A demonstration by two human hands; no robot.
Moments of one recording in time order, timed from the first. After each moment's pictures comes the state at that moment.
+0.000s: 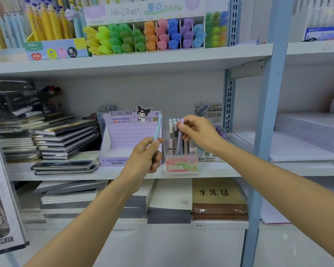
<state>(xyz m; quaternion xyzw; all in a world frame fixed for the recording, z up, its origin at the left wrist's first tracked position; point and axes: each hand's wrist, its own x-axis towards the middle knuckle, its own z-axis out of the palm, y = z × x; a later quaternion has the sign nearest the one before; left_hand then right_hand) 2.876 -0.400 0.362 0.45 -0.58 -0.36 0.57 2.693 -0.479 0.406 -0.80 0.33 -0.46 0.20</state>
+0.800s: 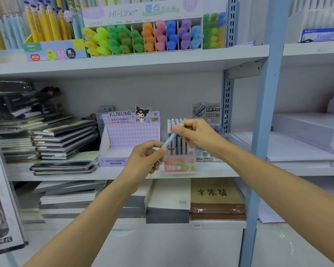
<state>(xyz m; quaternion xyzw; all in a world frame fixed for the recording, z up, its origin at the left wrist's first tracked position) 2.874 -0.399 0.362 0.44 -0.62 -0.34 0.55 2.688 -0.465 0.410 -0.77 0.27 -0.43 0.38</state>
